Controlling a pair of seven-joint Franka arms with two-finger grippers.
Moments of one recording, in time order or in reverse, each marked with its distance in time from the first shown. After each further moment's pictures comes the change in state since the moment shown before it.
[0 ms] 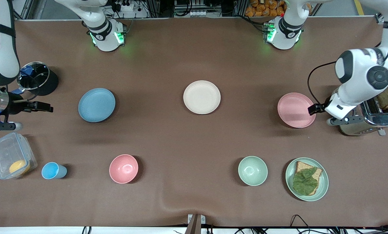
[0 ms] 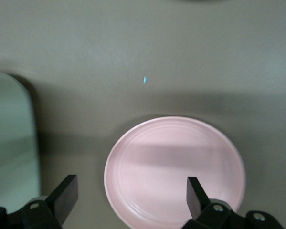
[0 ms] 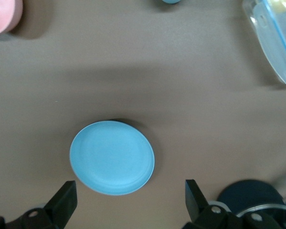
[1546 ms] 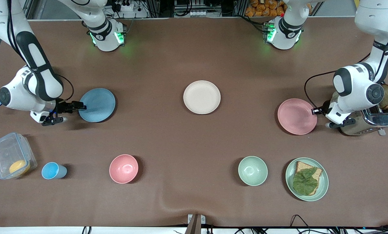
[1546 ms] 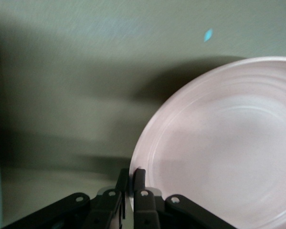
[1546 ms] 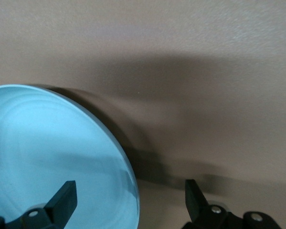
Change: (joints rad) left arm 0.131 0.164 -0.031 0.022 -0.154 0.053 0.127; right arm -0.110 0.167 0.021 -0.469 0.203 0.536 -0.415
